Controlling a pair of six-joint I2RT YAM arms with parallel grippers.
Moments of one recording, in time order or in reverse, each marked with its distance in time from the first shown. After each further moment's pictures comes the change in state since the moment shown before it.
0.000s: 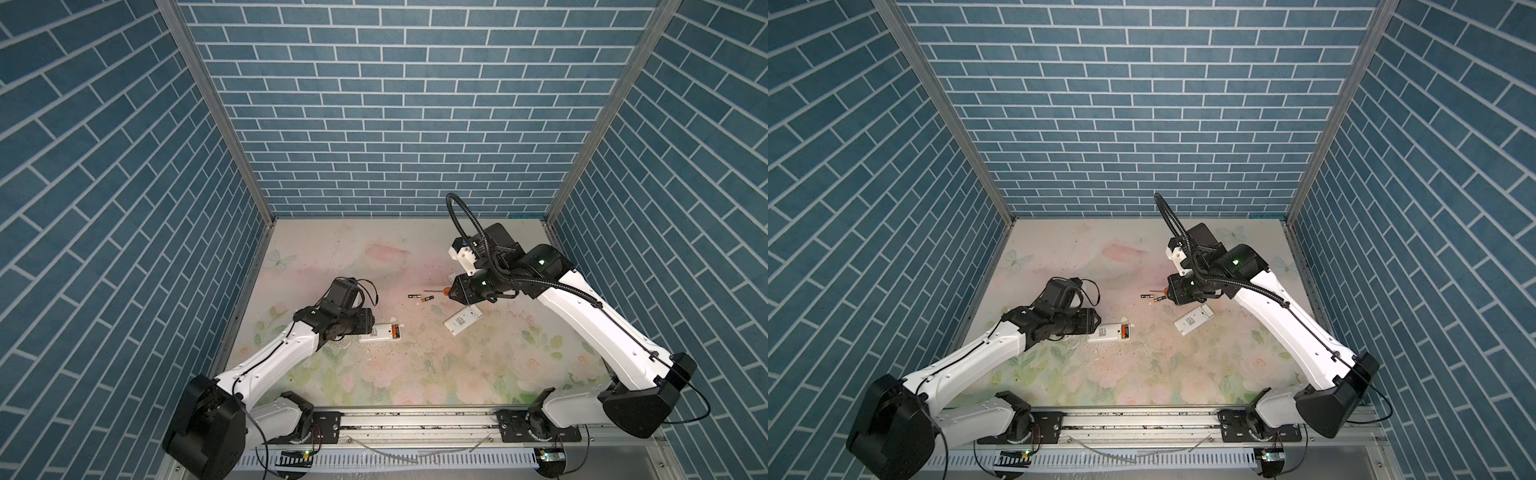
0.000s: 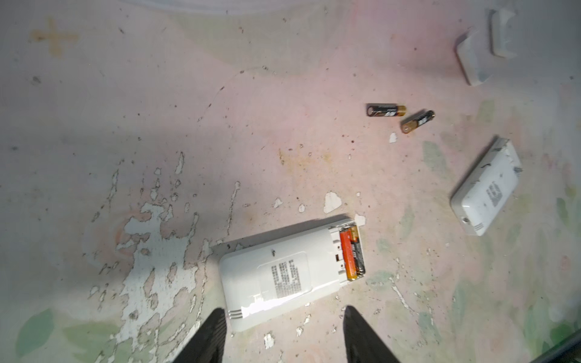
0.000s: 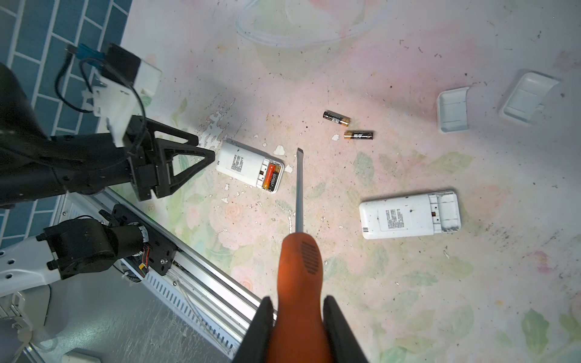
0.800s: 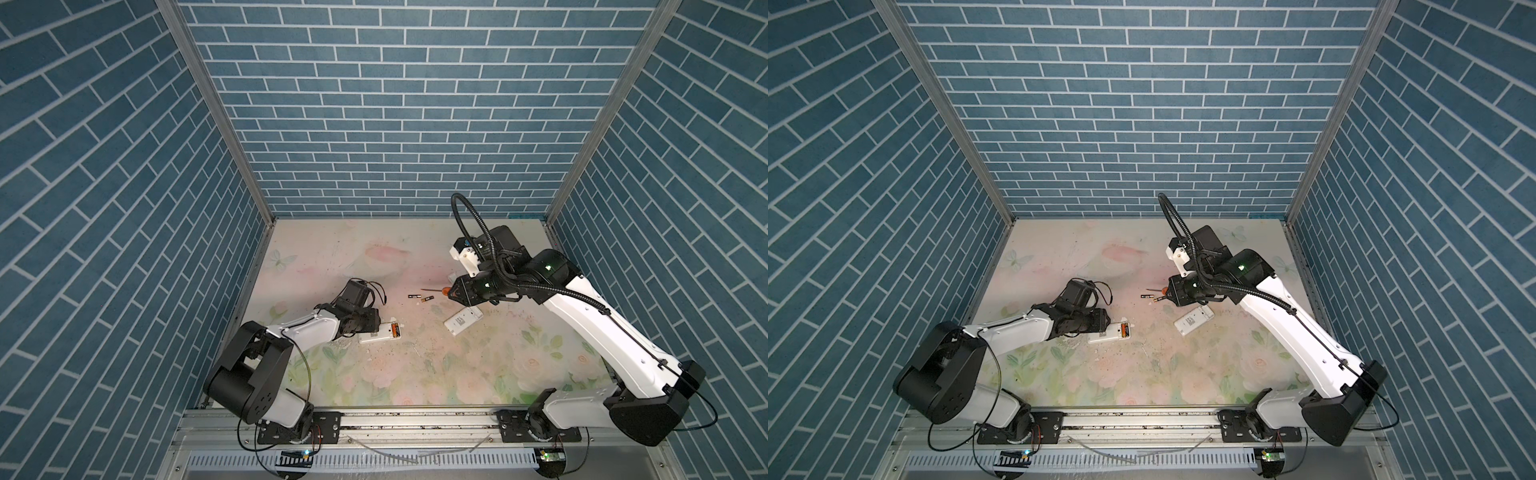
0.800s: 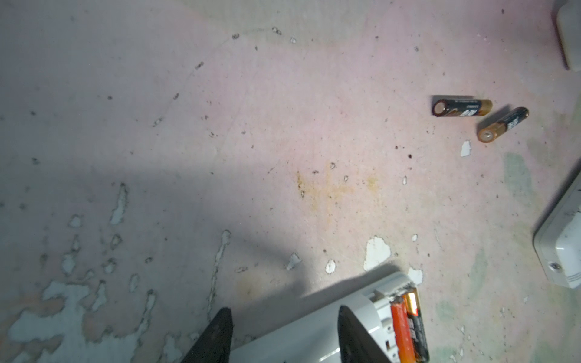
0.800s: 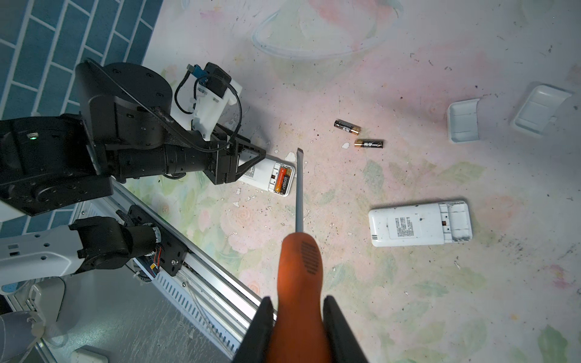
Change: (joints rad) left arm 0.000 0.267 -0.039 0.282 0.013 -0.022; right arm 0.000 -0.046 -0.040 0.048 -0.026 0.001
